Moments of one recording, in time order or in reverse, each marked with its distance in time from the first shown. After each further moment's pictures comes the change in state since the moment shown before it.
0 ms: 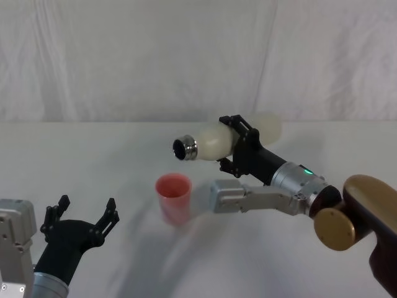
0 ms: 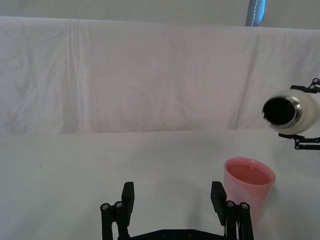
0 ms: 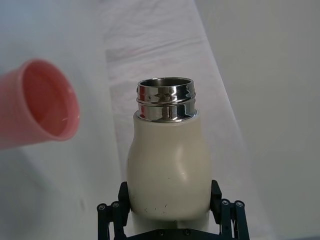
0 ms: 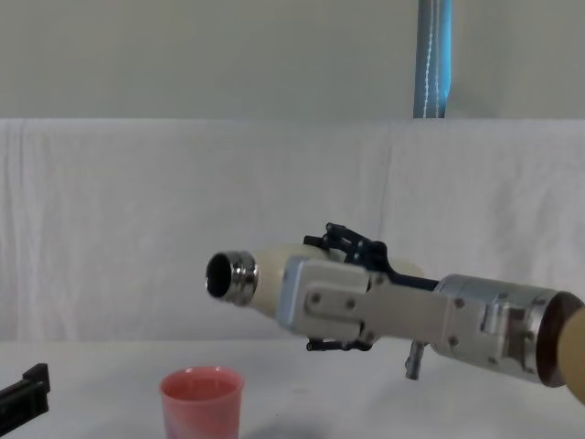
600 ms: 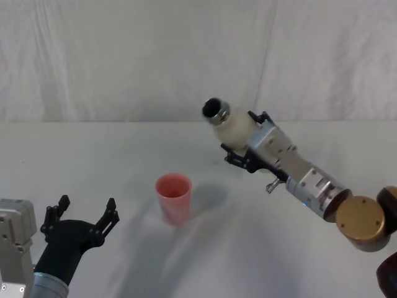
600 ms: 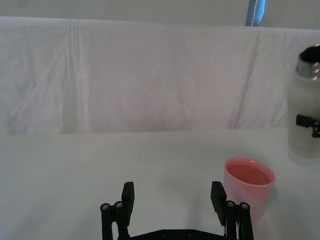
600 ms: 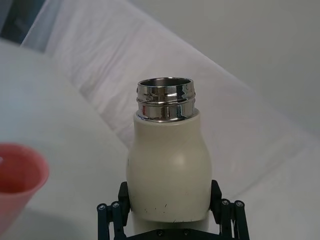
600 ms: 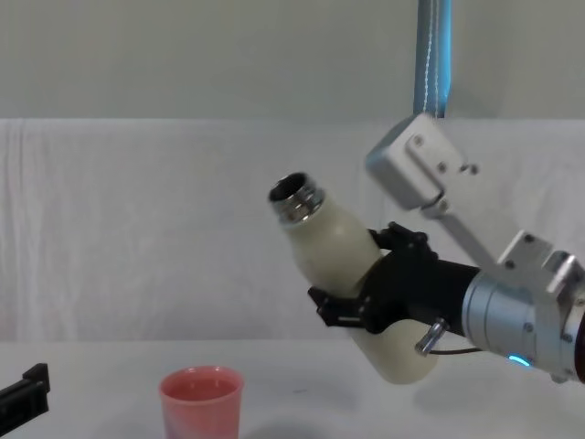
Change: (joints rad) left arm 0.000 0.000 0.000 0.000 0.000 0.000 0.000; right arm -0.131 -0.075 0.237 -0.086 0.470 0.066 0.204
